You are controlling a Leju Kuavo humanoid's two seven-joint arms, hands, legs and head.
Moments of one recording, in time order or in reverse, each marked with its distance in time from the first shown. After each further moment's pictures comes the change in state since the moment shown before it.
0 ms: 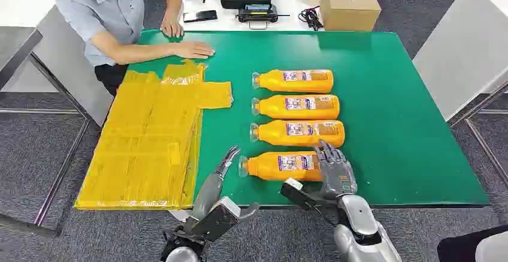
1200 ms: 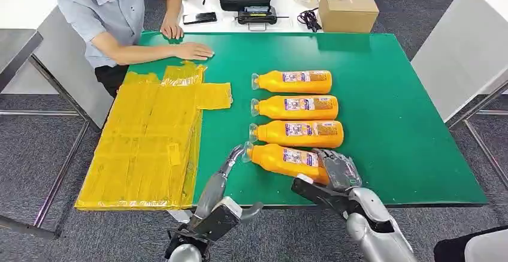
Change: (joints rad) left arm -0.035 -0.006 -0.016 0.061 0.066 0.027 -0.064; right arm -0.048 -0.093 0.051 0.104 -0.372 0.131 -0.168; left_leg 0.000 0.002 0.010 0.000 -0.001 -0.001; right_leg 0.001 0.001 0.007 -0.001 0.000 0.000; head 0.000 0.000
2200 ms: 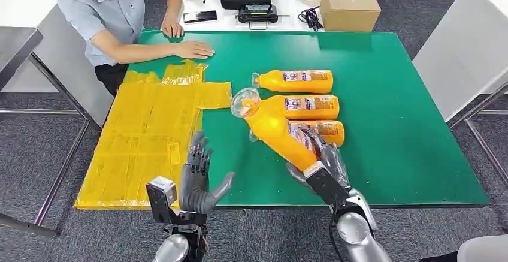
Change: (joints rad) left arm -0.006 -0.007 0.000 -0.031 0.687 -0.012 -0.178; right arm 0.073 0.171 -0.105 -0.288 -0.440 -0.023 -0.236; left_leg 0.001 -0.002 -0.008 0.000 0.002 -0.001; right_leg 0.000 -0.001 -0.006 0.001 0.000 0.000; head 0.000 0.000
